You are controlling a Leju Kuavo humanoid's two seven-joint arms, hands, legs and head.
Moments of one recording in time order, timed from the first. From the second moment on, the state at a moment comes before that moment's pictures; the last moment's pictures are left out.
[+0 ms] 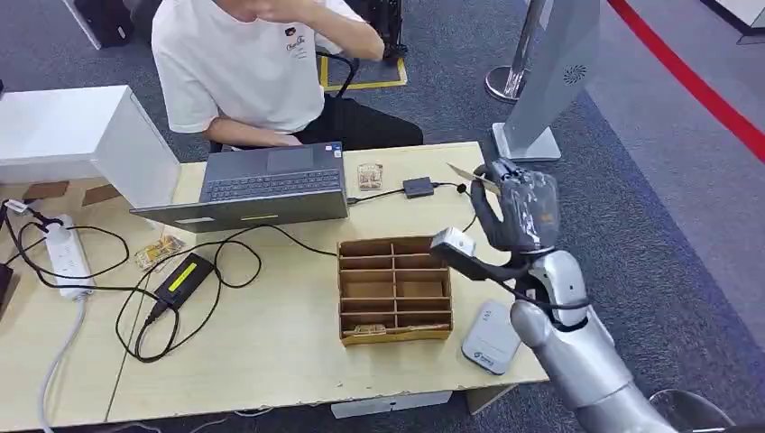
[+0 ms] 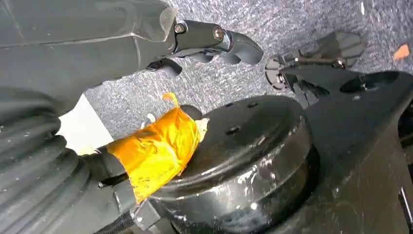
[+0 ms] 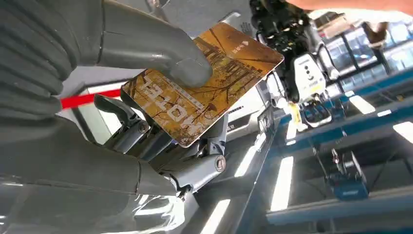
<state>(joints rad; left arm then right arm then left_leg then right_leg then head) -0.01 -0.04 0.19 -0.20 -0.35 -0.15 0.02 -0.33 -0.14 0.37 -1.48 0.98 -0.47 -0.09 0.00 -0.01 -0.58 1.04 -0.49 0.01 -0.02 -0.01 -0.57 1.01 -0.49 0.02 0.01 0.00</state>
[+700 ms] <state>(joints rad) 0.00 -0.05 0.23 -0.20 -0.37 -0.10 0.04 0.13 -0.14 0.17 -1.61 1.43 -0.65 -0.10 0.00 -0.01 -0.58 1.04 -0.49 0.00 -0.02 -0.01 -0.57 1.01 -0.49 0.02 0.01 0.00</state>
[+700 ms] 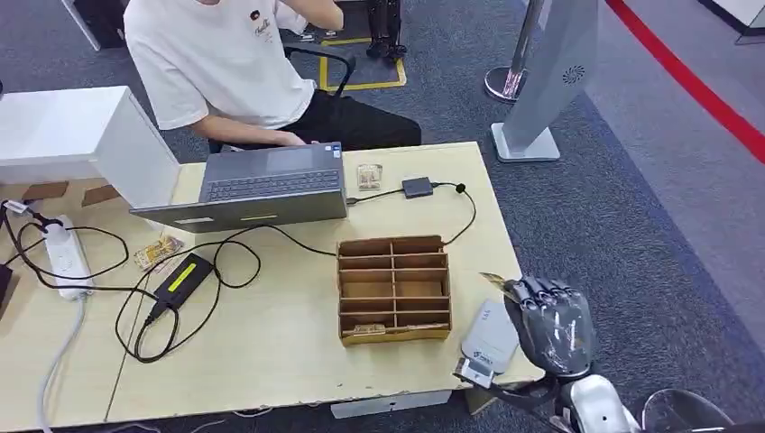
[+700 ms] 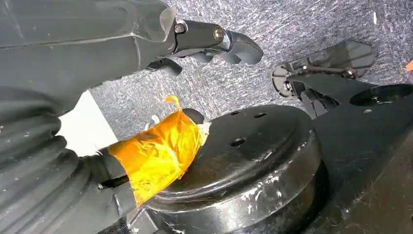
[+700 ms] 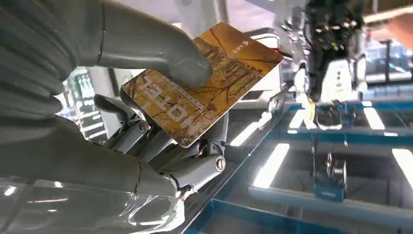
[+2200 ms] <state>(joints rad) -0.01 -0.05 0.18 -0.20 -0.27 -0.08 0.03 0.23 -0.06 0.16 -1.42 1.47 -0.65 -0.10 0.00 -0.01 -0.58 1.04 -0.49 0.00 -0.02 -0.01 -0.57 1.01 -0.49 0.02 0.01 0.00</state>
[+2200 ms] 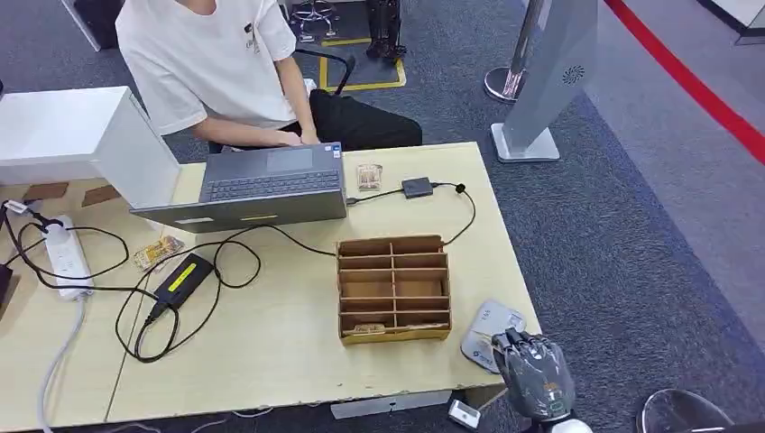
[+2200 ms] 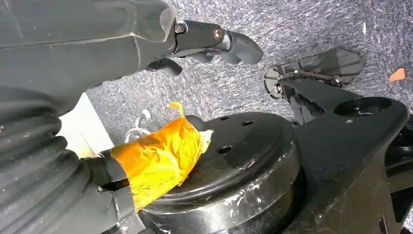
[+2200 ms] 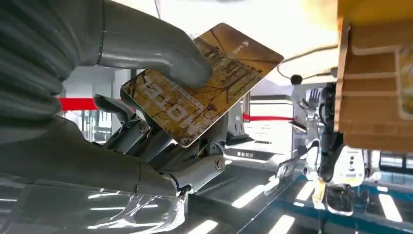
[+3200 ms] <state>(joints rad) -0.02 -0.02 0.07 -0.20 -0.43 -0.12 -0.04 -0.77 -0.03 0.50 -1.21 1.52 -0.40 0.08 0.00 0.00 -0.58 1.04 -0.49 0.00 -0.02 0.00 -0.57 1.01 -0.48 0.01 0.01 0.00</state>
